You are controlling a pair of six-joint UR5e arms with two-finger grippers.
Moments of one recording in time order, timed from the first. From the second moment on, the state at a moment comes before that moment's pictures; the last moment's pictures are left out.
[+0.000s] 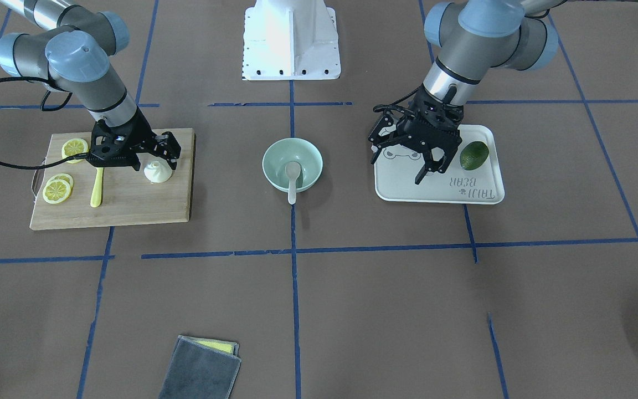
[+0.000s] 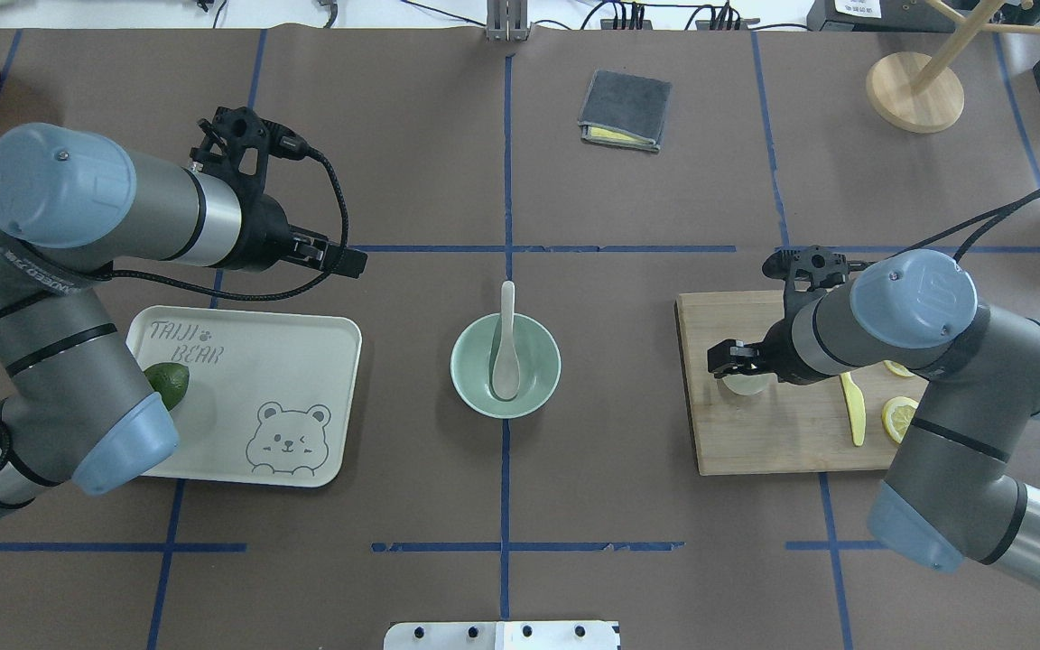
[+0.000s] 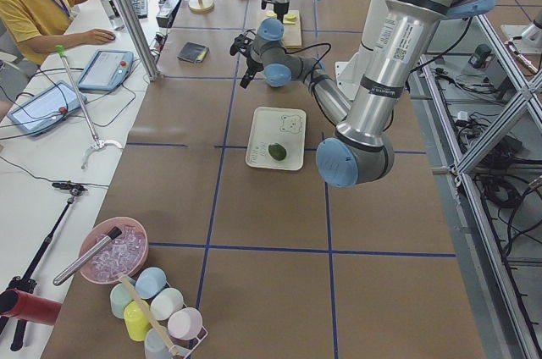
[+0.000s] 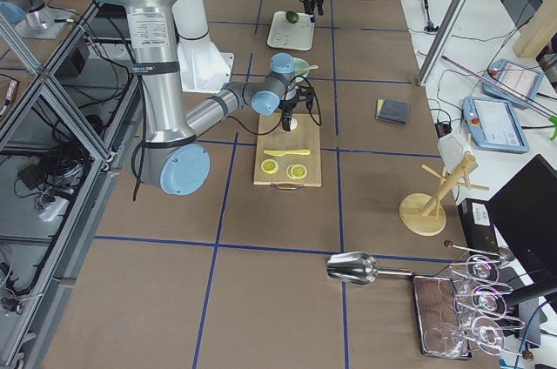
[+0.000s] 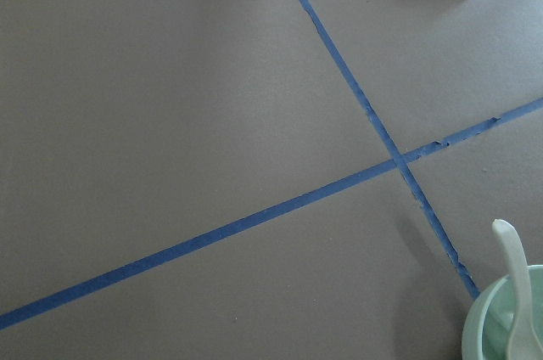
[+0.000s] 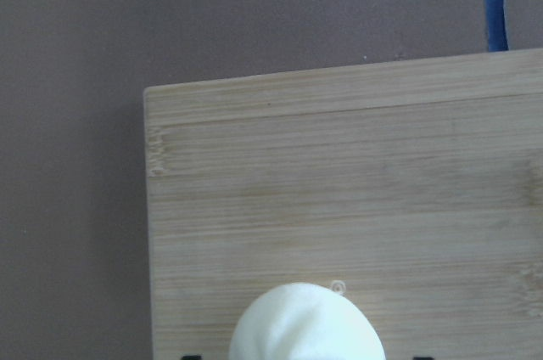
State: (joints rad) left arm -0.70 -1.97 -1.87 -2.00 -1.87 -0.82; right arm 0.59 -1.41 1.85 -1.20 1.92 1.22
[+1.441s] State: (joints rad) left arm -0.71 -1.94 -1.92 -2.00 -1.87 -0.82; right arm 0.59 -1.38 1.86 -1.21 1.91 1.23
